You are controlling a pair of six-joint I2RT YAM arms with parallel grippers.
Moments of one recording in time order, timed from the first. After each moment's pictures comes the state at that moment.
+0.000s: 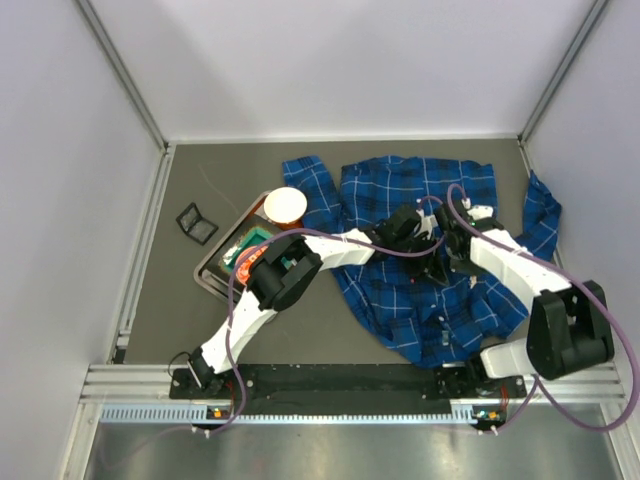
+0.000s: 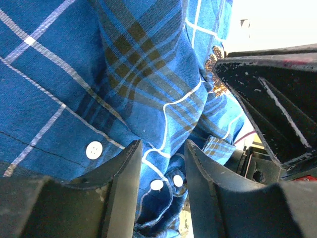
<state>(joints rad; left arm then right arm) -0.95 2.40 1.77 0.00 0.68 -0.84 0.28 1.33 0.86 -0.82 0.56 0.51</state>
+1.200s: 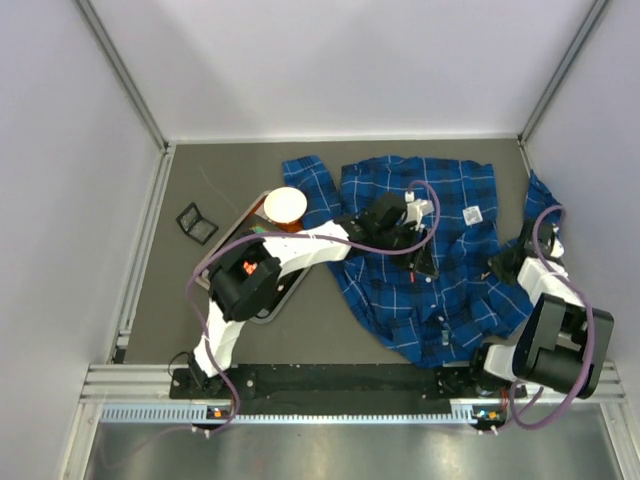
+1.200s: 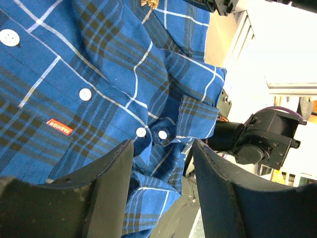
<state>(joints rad) -0.94 2.10 1.61 -0.14 0.57 -0.62 -0.33 1.29 0.63 -0.35 0.04 0.67</state>
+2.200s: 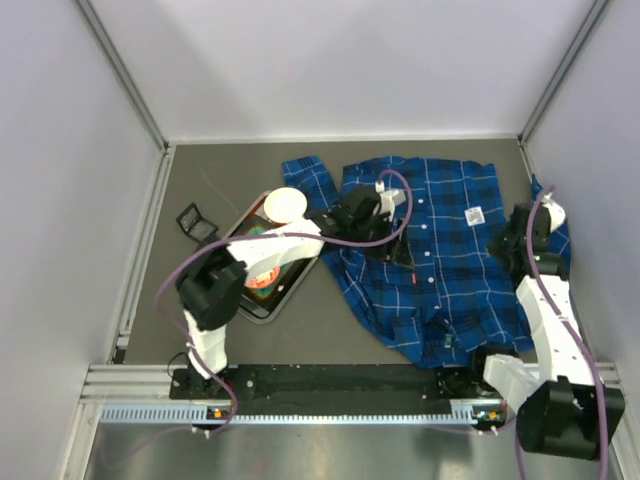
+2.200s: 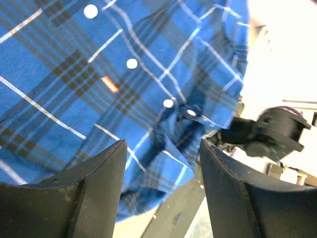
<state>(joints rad) -0.86 1.93 1.44 -0.22 0.48 -0.60 -0.16 0.97 0.75 -0.53 0.21 0.55</state>
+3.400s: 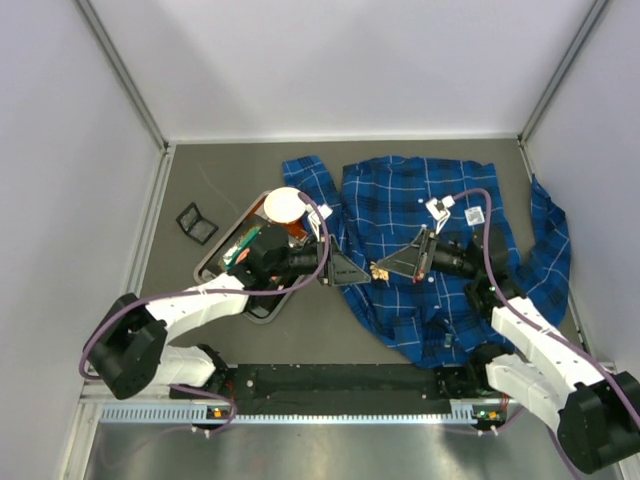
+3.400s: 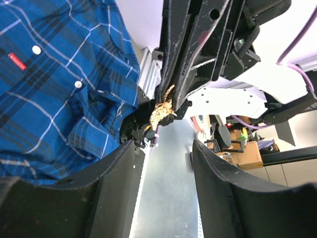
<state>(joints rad) -0.74 1.29 0.64 0.58 0.73 -0.99 0.34 0.88 0.46 0.37 -0.92 0.90</state>
